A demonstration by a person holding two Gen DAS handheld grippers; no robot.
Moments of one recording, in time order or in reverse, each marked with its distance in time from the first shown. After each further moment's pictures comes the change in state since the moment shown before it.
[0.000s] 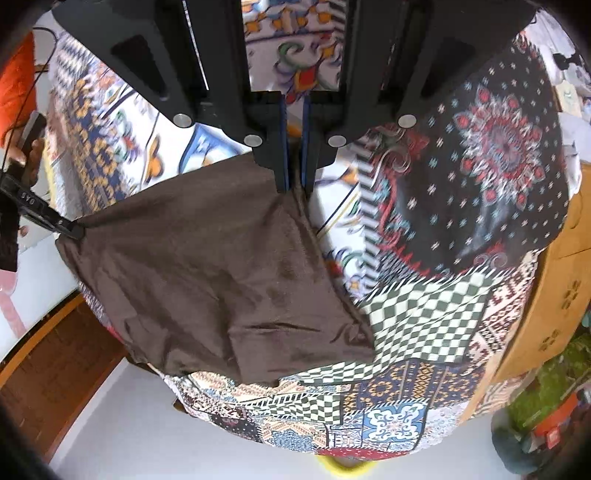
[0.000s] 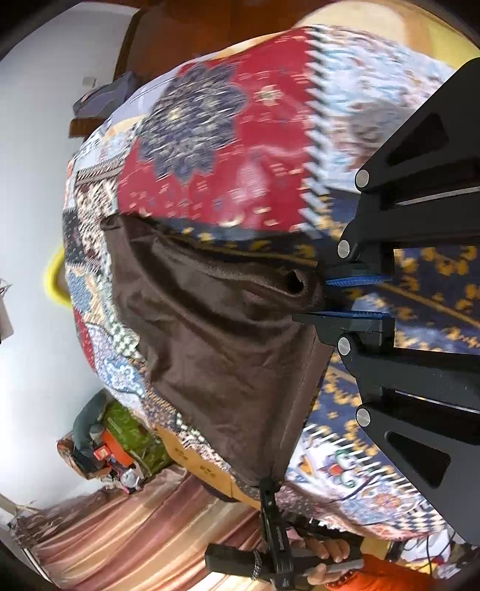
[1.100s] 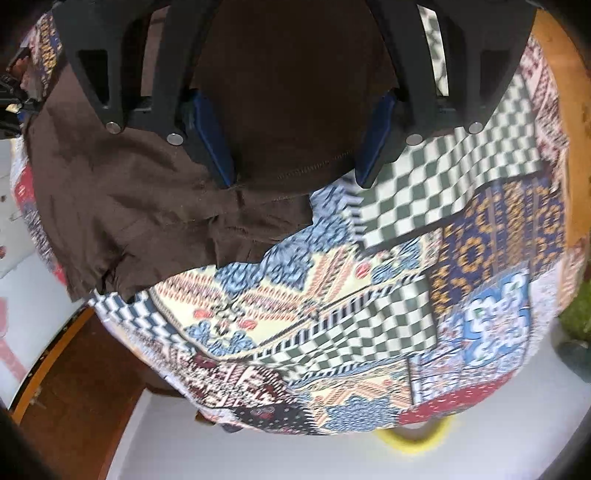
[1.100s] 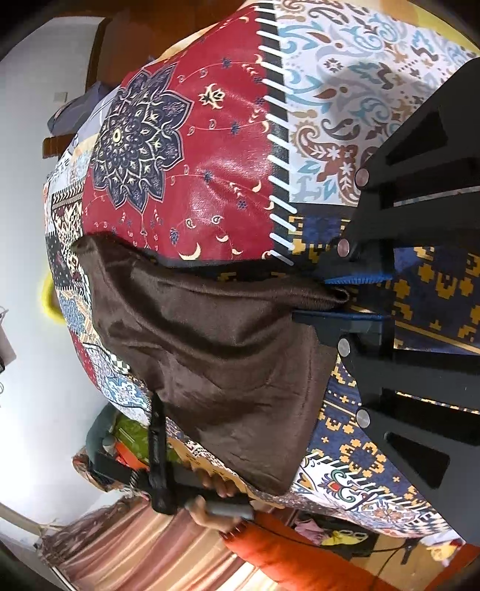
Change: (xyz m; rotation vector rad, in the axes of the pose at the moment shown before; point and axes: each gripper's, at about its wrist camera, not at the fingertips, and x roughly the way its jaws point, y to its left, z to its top) left arm 0.132 -0.041 0.208 0.249 0.009 -0.030; right arm 0.016 -0.019 -0.005 0.079 -0.001 0.053
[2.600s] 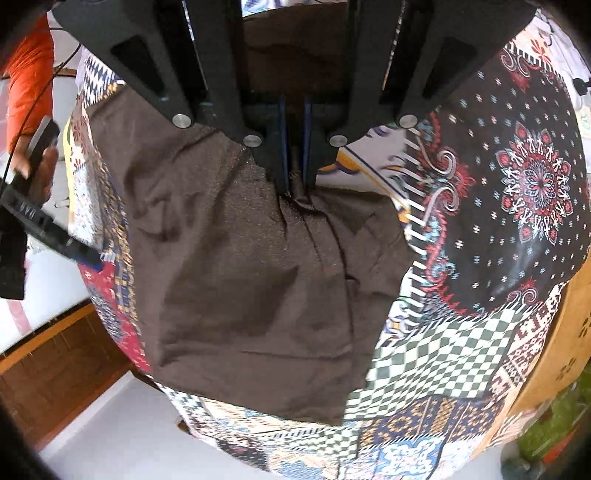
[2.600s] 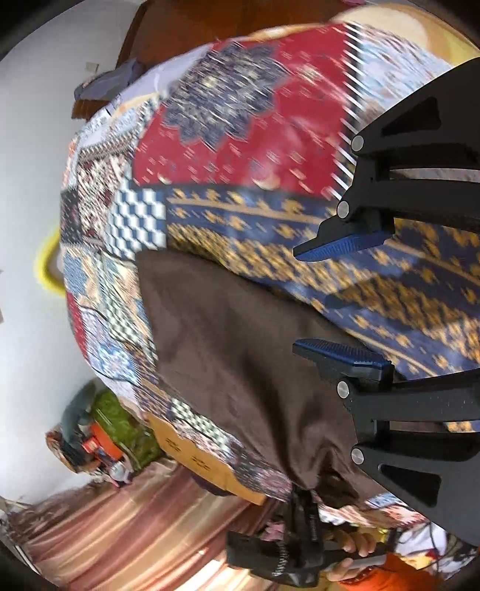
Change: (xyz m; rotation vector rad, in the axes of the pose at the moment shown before) left arm -0.127 -0.043 -0.211 -0.296 0.099 -0.074; right arm -0.004 0.057 0.026 -0.111 0.092 0.013
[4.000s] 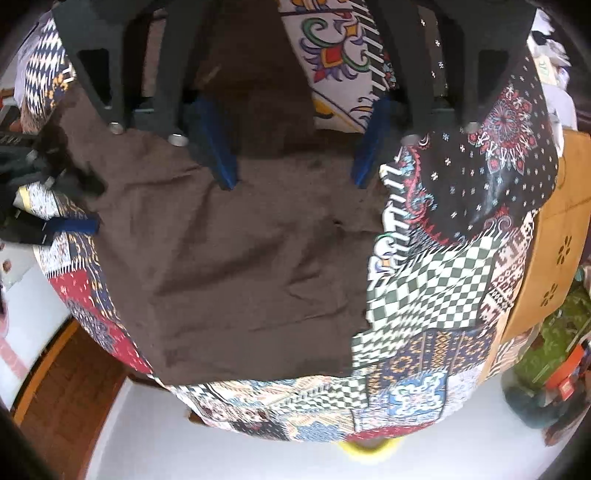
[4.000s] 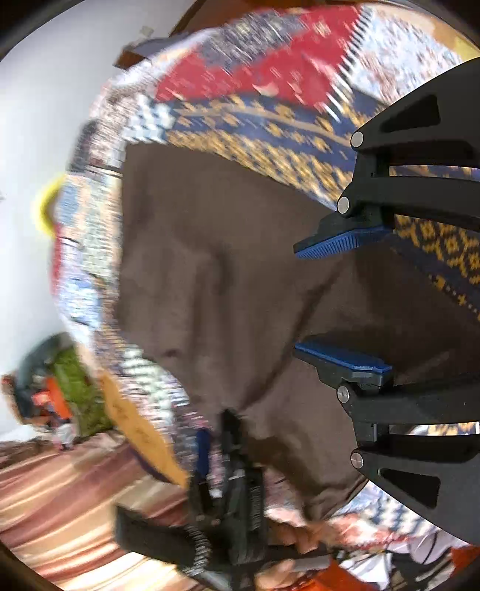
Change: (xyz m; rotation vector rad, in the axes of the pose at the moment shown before) left arm 0.009 -0.005 0.010 0.162 -0.165 0.163; right arm 0.053 0.058 -0.013 -0.227 0.084 -0.054
